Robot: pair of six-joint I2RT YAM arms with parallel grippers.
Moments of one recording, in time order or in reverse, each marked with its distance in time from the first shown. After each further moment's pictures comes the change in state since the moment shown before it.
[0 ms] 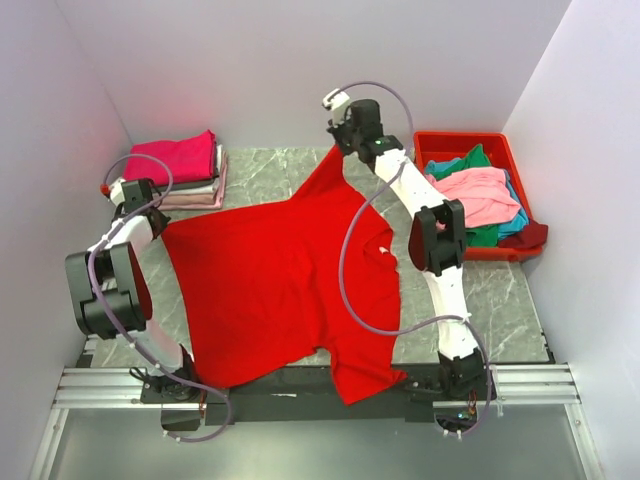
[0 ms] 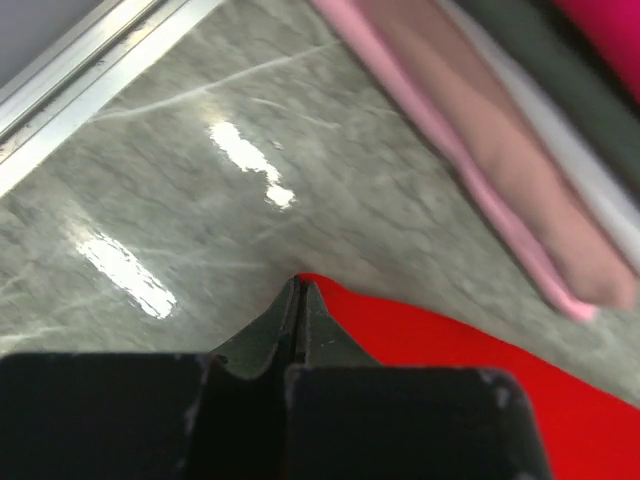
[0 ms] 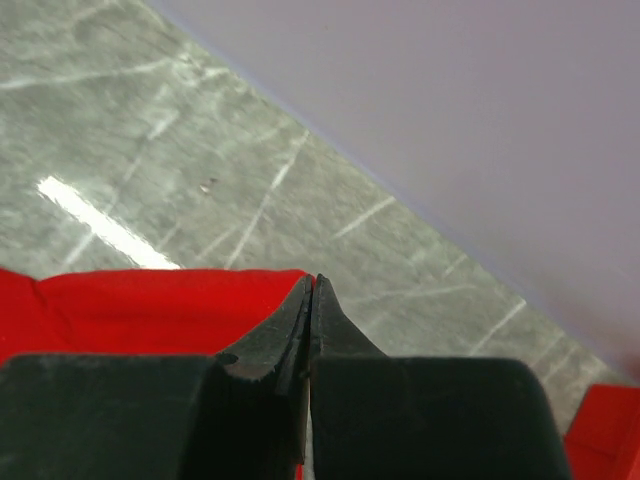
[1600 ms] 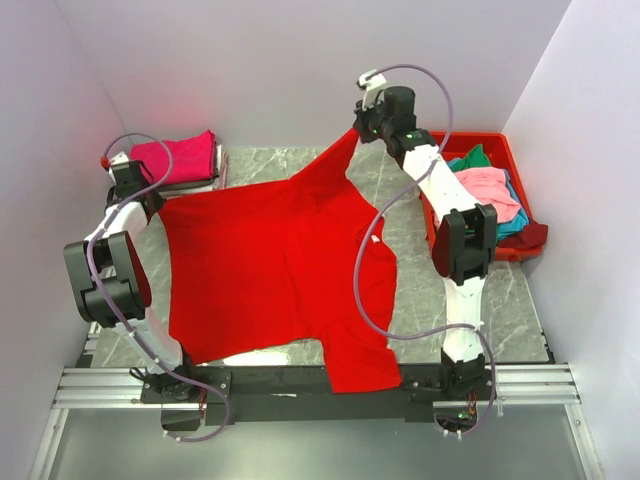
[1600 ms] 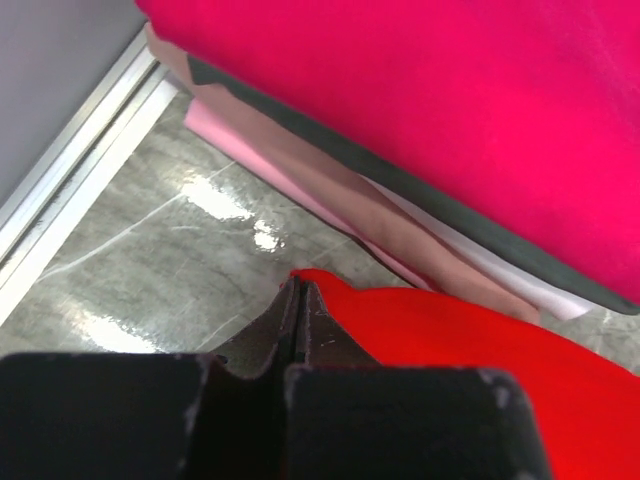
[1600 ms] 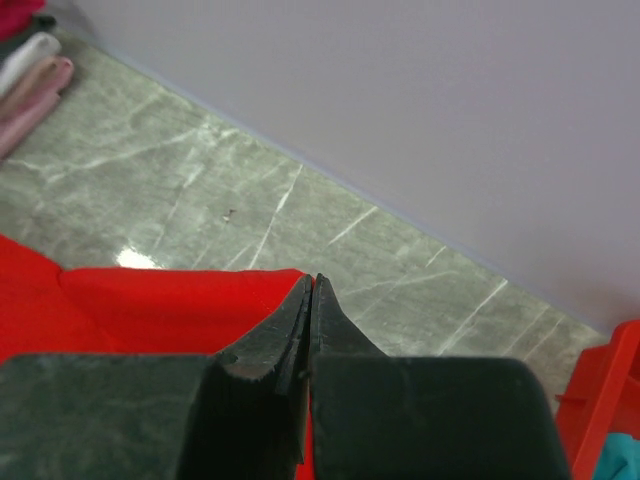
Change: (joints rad) left arm 0.028 0.101 0.167 0.066 0.137 0.183; right arm -0.084 -0.219 -0.195 0.089 -0.109 0.175
